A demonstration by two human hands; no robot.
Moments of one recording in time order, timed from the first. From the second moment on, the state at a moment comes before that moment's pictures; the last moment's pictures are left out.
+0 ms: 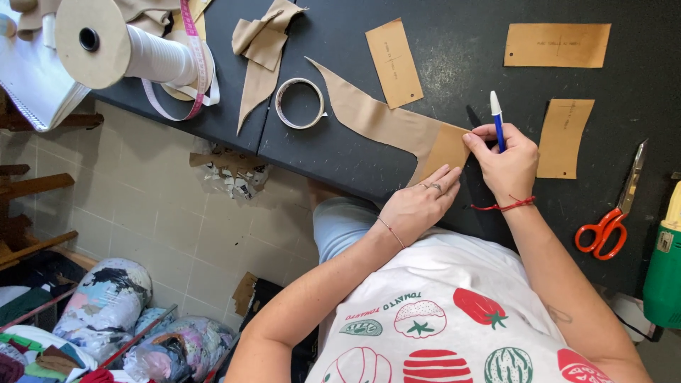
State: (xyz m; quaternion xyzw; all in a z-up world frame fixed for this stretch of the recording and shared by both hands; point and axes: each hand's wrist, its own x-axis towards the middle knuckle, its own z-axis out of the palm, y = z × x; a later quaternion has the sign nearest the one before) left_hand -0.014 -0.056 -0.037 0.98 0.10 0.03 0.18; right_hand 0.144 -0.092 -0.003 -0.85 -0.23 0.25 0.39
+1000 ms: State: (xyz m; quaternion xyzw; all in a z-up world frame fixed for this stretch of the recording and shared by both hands) left_hand -0.013 -0.078 -0.041 0.99 0.11 0.00 0.11; right_hand 0.144 -0.072 0.014 -0.68 -0.48 0.50 0.24
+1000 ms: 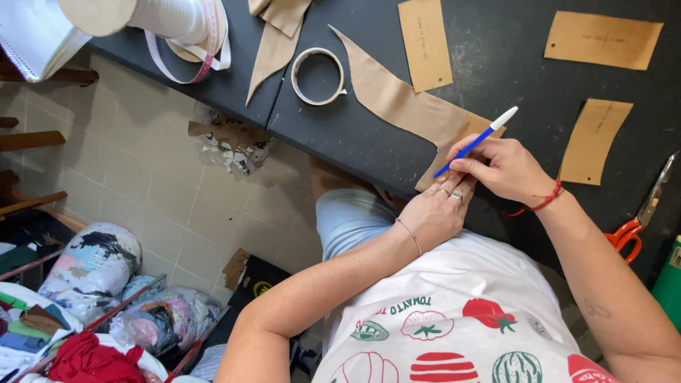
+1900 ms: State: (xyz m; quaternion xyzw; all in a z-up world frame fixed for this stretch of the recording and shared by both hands) left_hand -0.029 -0.004 -0.002 0.93 0.19 0.10 0.29; right_hand 0.119 -0.115 0.027 -0.65 -0.47 0.40 0.44
